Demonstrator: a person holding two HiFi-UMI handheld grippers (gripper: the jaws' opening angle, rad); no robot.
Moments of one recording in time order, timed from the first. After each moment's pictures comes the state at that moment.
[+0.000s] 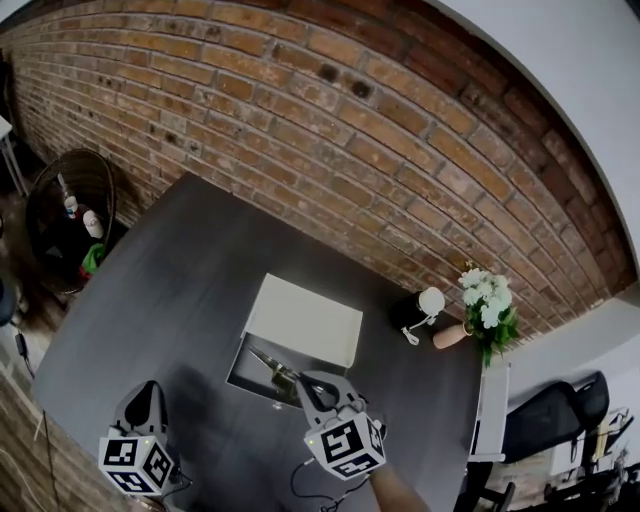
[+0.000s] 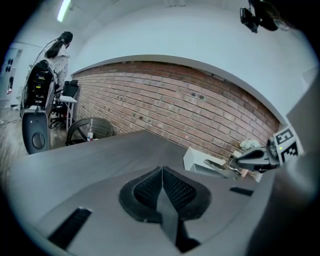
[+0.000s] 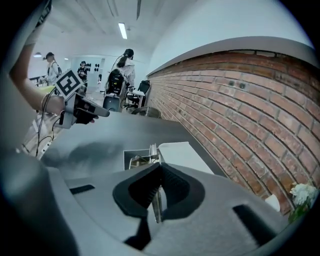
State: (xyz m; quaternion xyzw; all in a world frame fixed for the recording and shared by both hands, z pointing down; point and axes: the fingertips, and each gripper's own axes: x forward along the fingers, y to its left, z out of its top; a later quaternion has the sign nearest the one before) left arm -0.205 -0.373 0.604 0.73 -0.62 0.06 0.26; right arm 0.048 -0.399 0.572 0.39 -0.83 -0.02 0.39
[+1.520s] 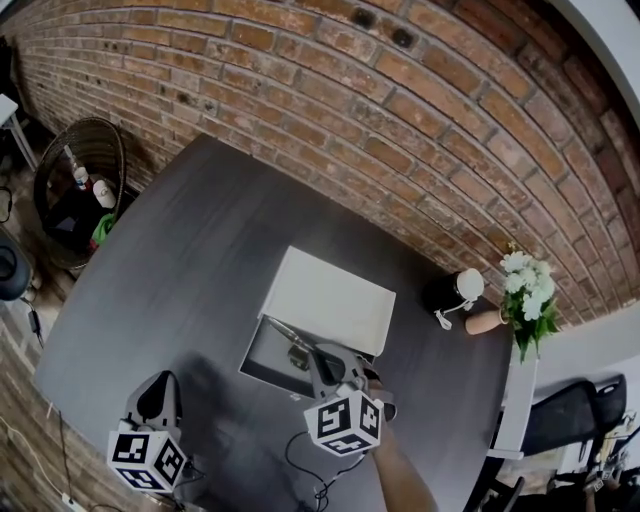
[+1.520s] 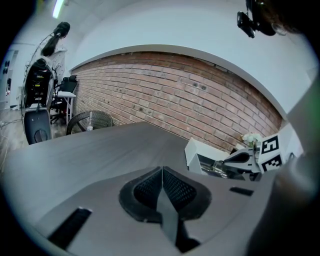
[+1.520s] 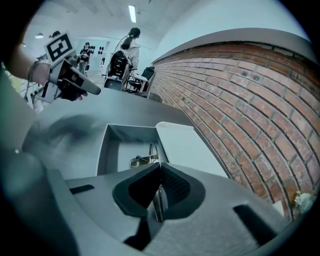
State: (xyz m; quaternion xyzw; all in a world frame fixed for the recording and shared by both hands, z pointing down) left arm -0.192 -0.380 0.639 0.73 -0.62 0.09 0.29; right arm 0.055 -0.439 0.648 0.38 -0.80 -0.05 0.46
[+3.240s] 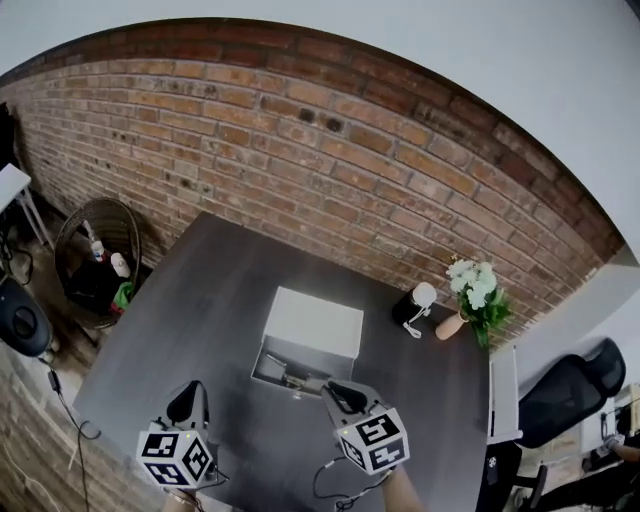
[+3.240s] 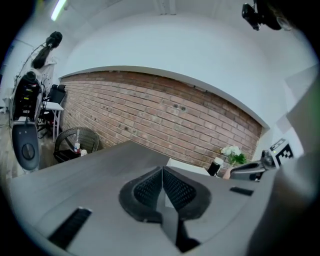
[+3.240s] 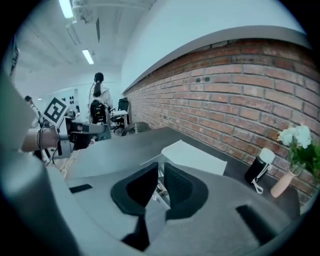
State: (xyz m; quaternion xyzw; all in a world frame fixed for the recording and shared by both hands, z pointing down) left arm -0.176 -0.342 0.530 0.78 -0.57 0.04 0.23; right arm 0.063 -0.331 0.529 0.48 -0.83 0.12 0.27
